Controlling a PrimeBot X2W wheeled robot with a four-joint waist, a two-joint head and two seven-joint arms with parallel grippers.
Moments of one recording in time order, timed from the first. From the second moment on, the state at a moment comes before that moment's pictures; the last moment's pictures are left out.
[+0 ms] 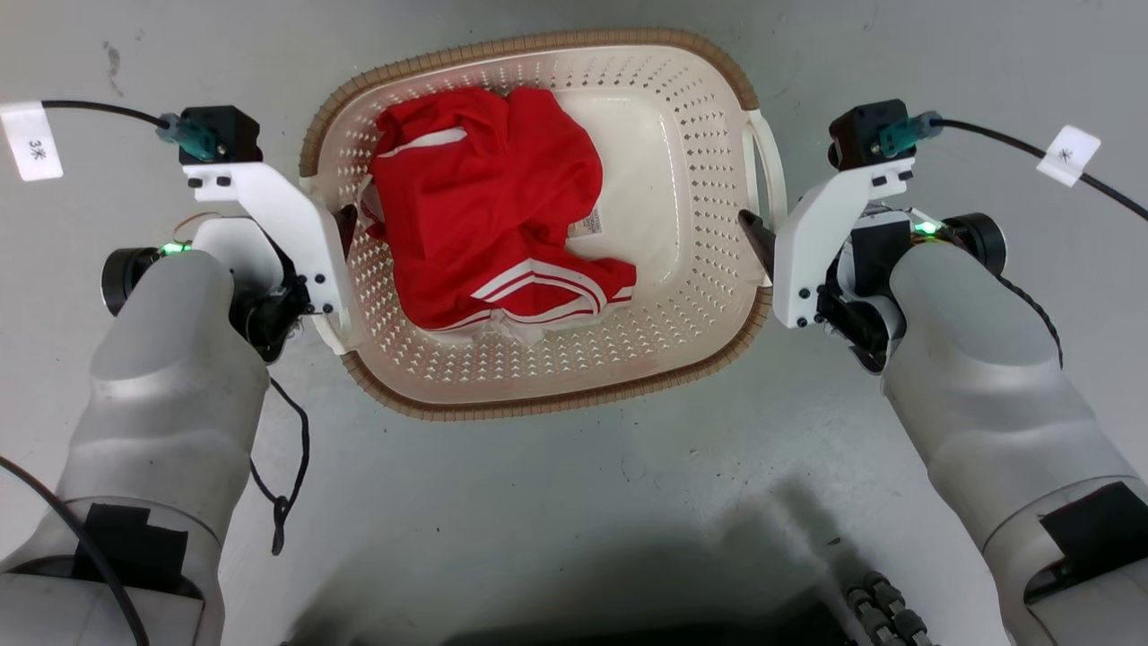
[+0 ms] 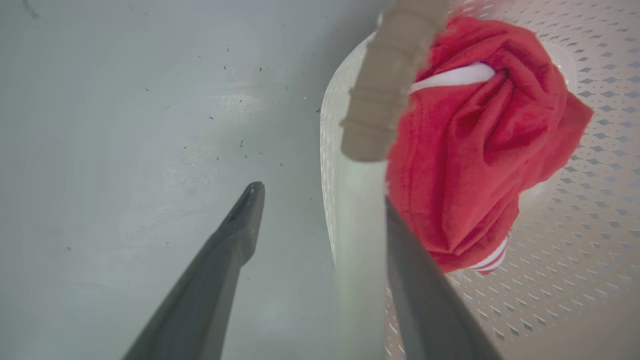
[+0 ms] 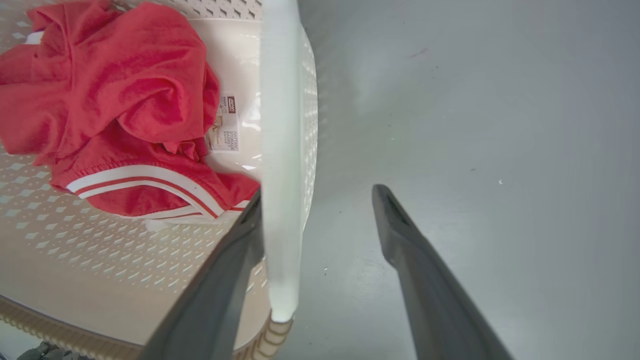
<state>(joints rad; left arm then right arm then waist) -1.03 0.25 -0.30 1.14 -0.51 -0.13 0.26 -1.04 -0.05 0.40 1.16 0.44 0.13 0.19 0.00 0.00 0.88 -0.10</state>
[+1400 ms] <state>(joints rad) -0.99 0.22 -0.51 1.22 -0.78 -0.13 0.47 -1.02 -0.05 0.62 1.26 0.74 0.13 0.48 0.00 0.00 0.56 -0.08</state>
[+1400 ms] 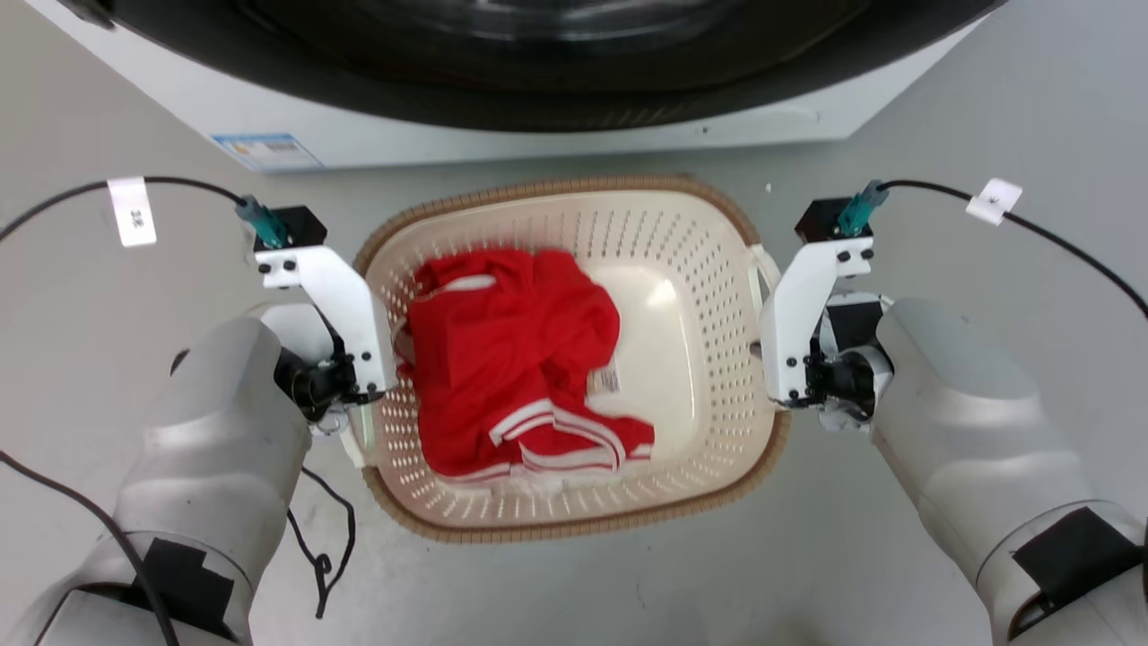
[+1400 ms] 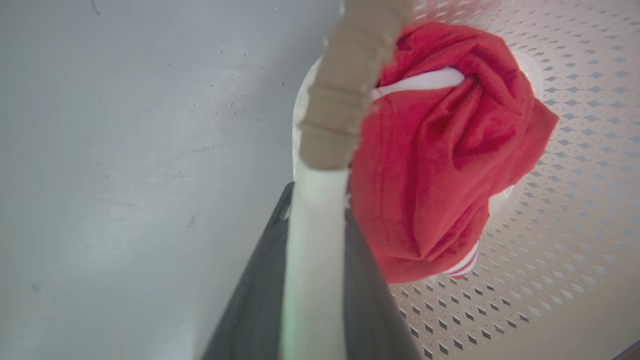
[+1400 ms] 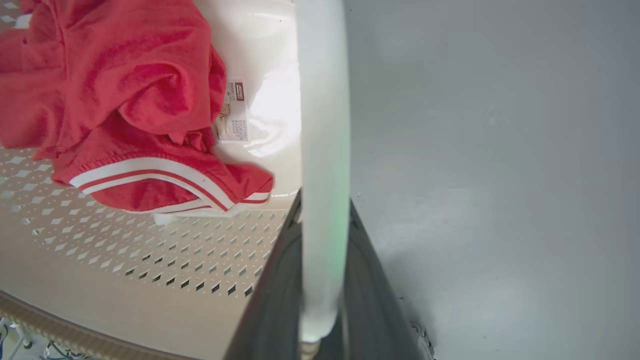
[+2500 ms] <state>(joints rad) -0.79 0.18 -0.58 1.27 -0.88 -0.13 0.62 -0.82 -0.05 0.53 1.29 0.74 0.13 0.78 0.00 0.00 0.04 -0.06</state>
